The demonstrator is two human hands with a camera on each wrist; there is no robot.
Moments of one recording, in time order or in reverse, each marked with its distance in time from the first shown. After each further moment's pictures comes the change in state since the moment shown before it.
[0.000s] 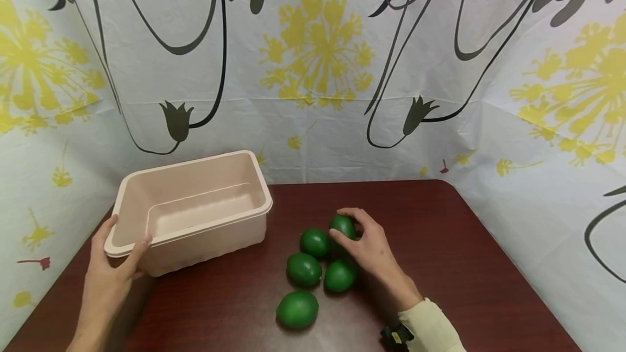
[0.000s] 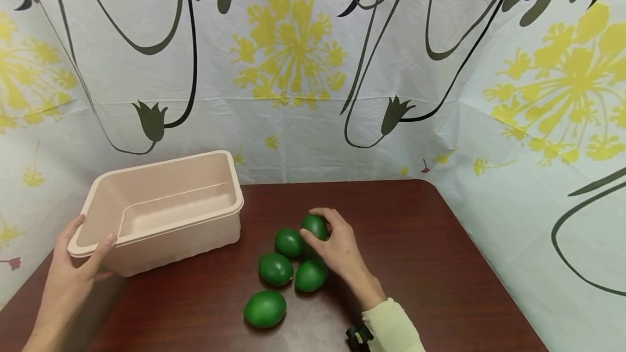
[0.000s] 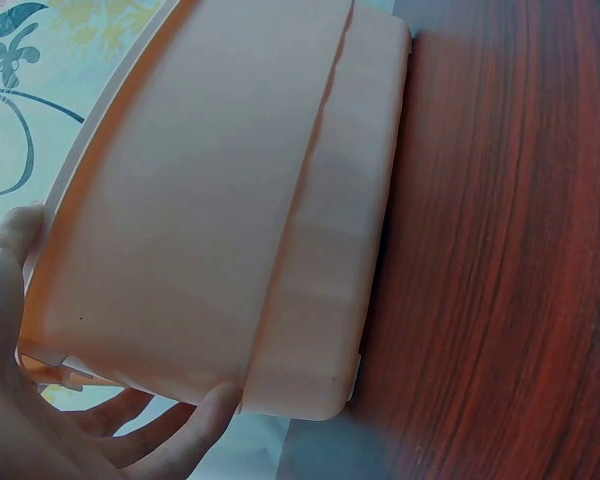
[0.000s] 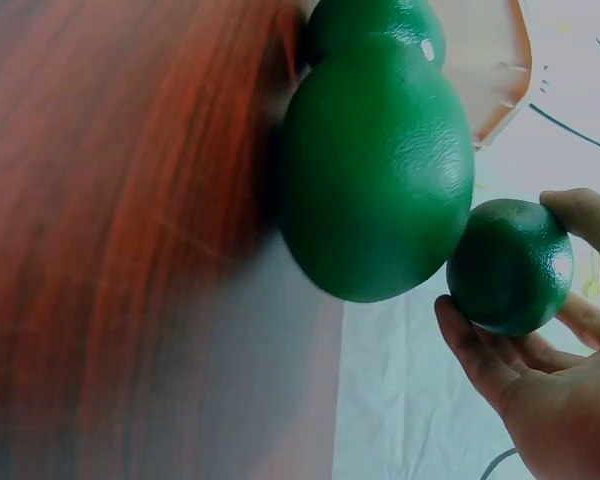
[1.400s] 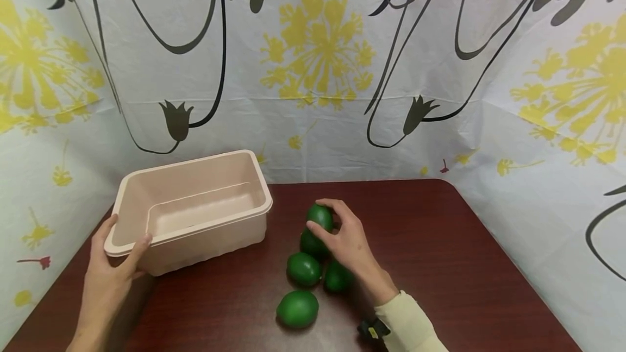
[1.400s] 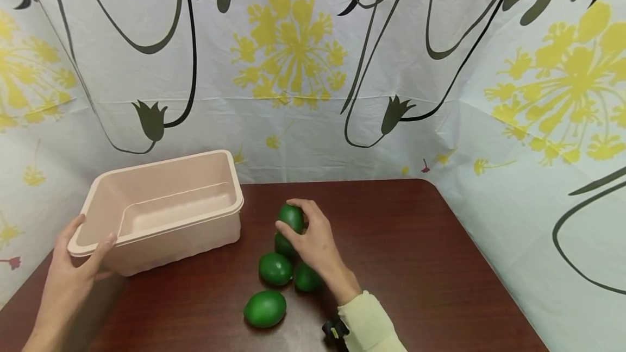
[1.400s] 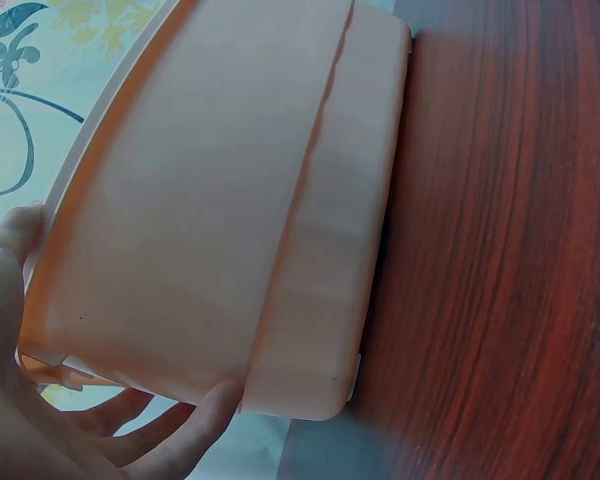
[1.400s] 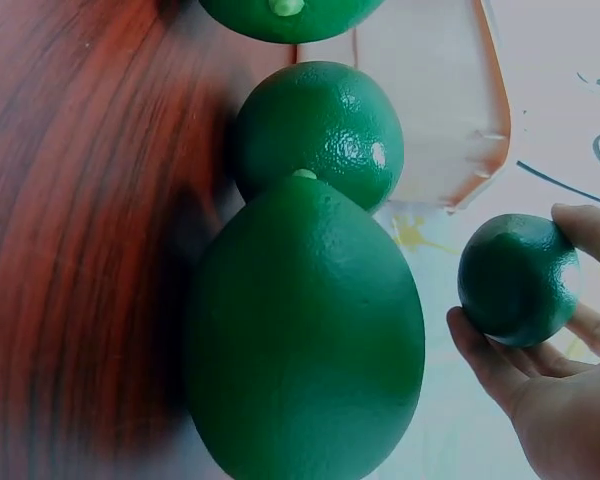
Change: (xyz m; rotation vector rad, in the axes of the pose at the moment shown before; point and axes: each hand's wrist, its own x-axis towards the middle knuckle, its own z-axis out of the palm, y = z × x) left_hand 0.000 0.000 0.002 -0.012 0.009 0.002; right_hand 0.013 -0.036 0.030 0.119 0.021 -0.072
